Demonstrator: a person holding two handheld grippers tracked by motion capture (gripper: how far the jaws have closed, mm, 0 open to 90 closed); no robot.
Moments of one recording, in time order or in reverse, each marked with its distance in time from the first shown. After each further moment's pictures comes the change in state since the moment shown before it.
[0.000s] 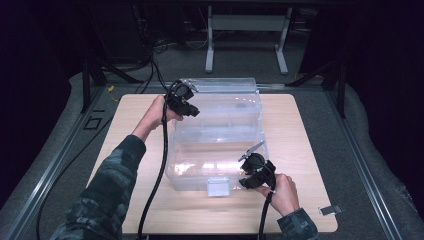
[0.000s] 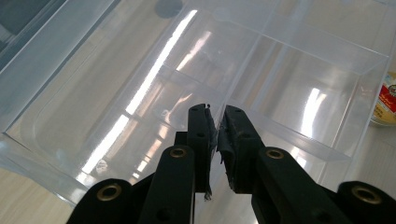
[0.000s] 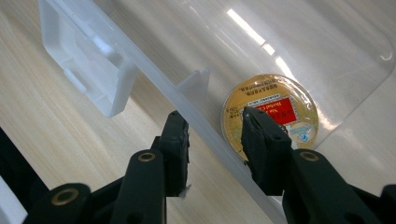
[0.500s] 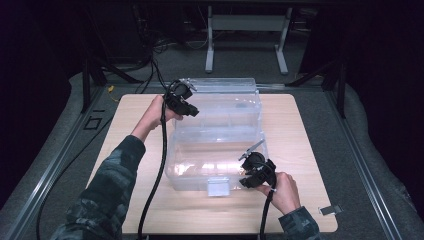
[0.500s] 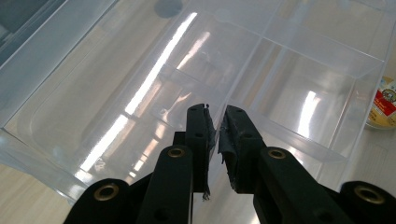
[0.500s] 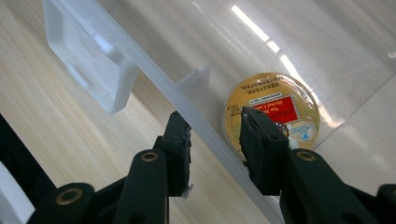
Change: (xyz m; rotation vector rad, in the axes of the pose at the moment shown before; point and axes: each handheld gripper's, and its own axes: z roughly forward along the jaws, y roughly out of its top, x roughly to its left) left arm 0.005 -0.002 0.002 -0.007 -0.014 -0.046; right arm -0.003 0.002 -0.001 0.009 0.015 -0.012
